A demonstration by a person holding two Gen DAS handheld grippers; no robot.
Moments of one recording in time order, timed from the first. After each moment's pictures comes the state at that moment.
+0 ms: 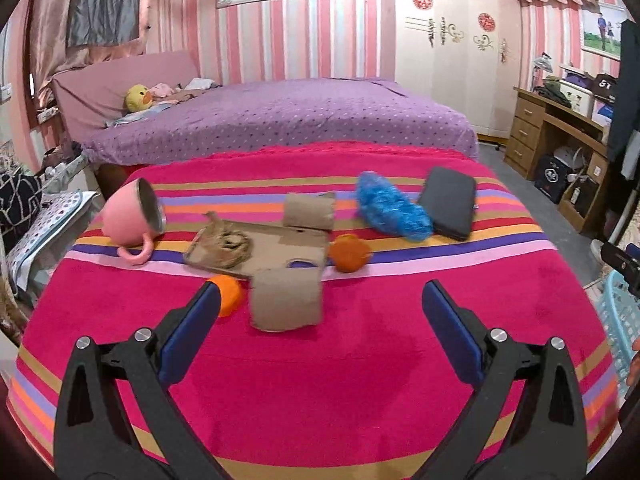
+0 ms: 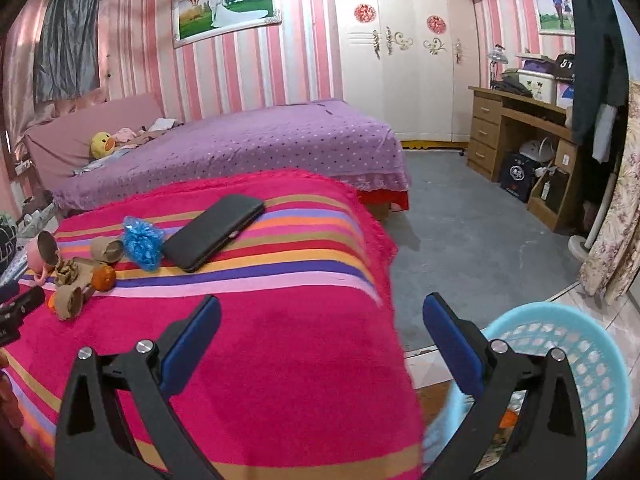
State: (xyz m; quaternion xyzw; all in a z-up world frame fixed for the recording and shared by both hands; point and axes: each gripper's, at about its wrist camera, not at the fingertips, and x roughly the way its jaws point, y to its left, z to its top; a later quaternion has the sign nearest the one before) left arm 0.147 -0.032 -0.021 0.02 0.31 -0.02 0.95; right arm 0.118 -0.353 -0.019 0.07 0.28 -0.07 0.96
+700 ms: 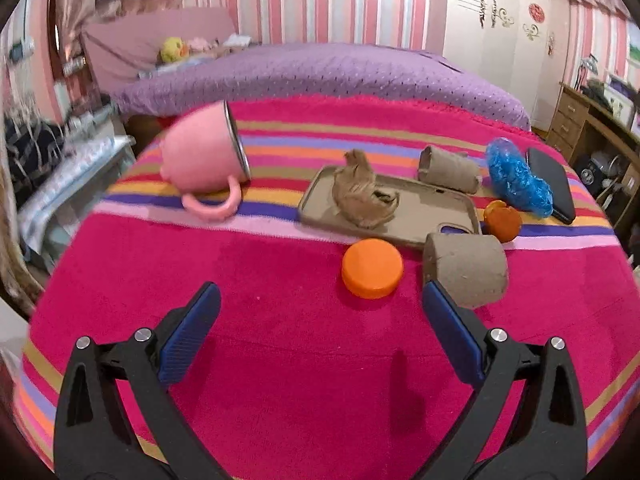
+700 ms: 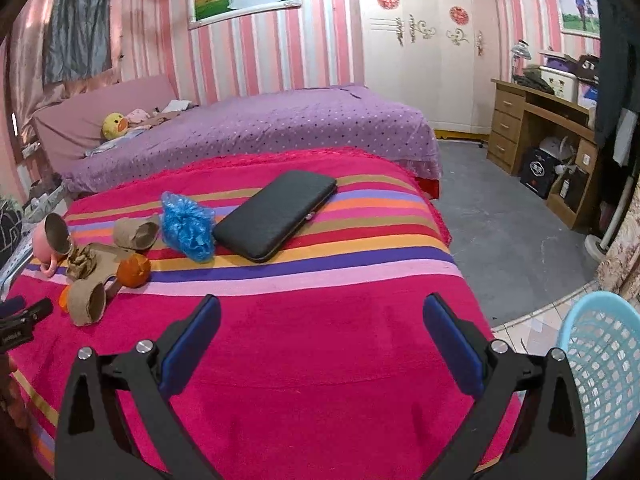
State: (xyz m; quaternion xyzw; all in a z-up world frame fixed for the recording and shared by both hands) left arm 0.187 0.078 -0.065 -0.02 0.38 0.02 0.93; right arm 0.154 -0.270 -0.037 0.05 0.30 -0.05 0.95
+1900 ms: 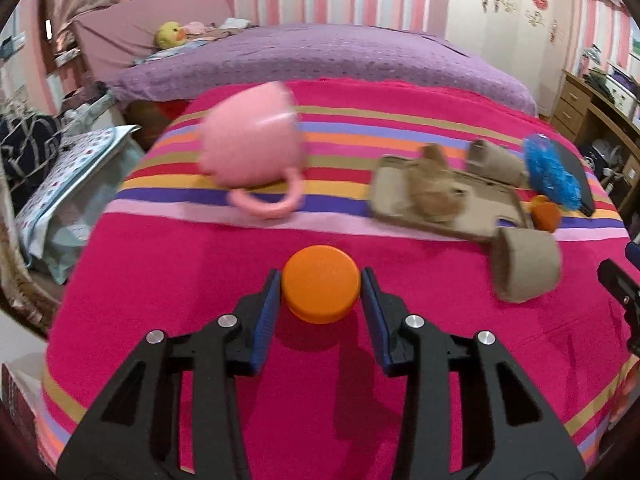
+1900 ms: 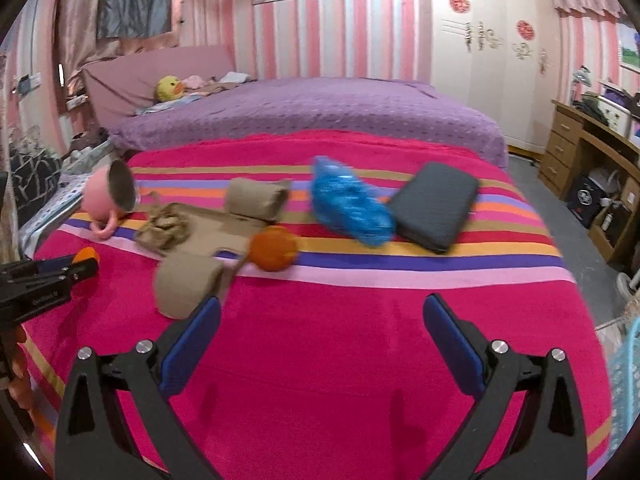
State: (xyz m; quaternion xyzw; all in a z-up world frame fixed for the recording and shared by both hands) left arm 0.198 0.134 -0.064 0.00 0.41 0.03 0.91; right arm 0.172 -0.124 -0.047 0.00 0.32 0.04 0.95
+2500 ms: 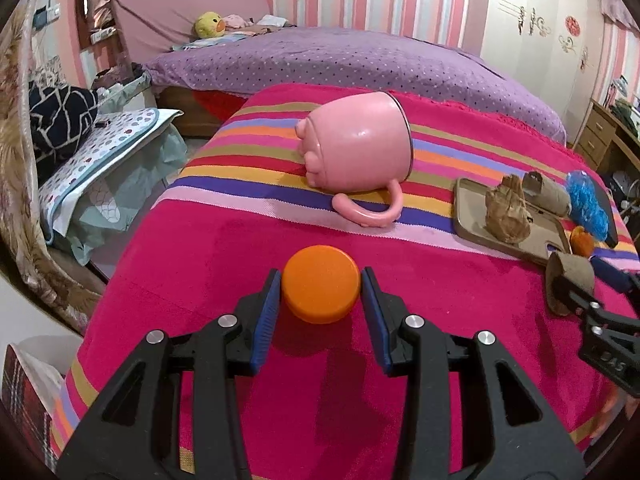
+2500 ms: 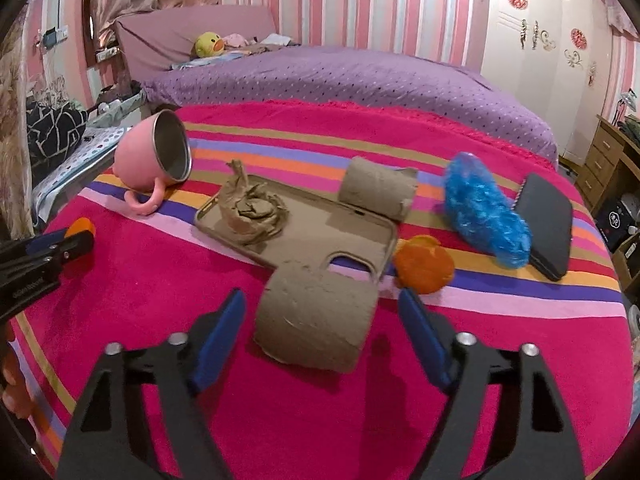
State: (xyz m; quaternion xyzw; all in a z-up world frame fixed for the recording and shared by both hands) left arm 0.198 0.191 -0.060 -0.04 0.40 0.07 0.91; right arm 0.214 -0.032 -0.063 -0.04 0.38 0.10 0.92
